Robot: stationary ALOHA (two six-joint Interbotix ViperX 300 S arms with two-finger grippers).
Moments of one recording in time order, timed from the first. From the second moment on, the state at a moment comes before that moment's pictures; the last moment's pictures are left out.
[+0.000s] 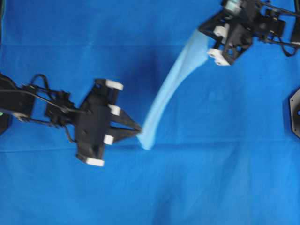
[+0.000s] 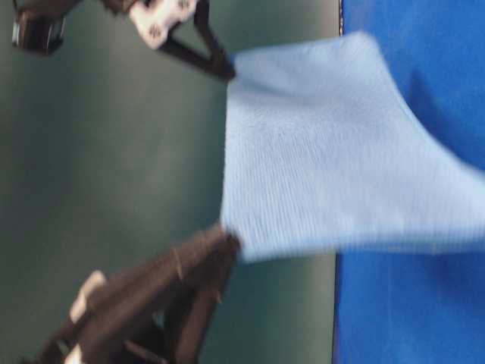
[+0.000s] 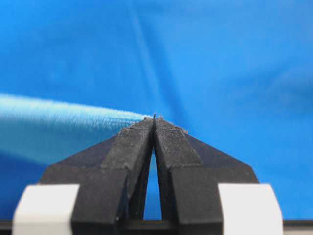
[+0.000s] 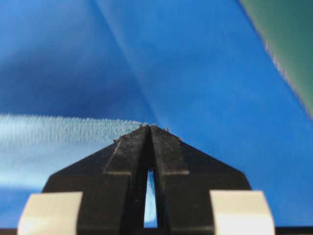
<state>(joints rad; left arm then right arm) -0.18 -0.17 0.57 -0.02 0.13 0.23 -0.39 -0.31 0.69 -0.43 0.29 0.44</state>
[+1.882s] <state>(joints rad) -0.16 0.28 0.35 -0.02 0.00 0.17 -0.43 -0.12 0.69 -0.49 0.12 0.45</state>
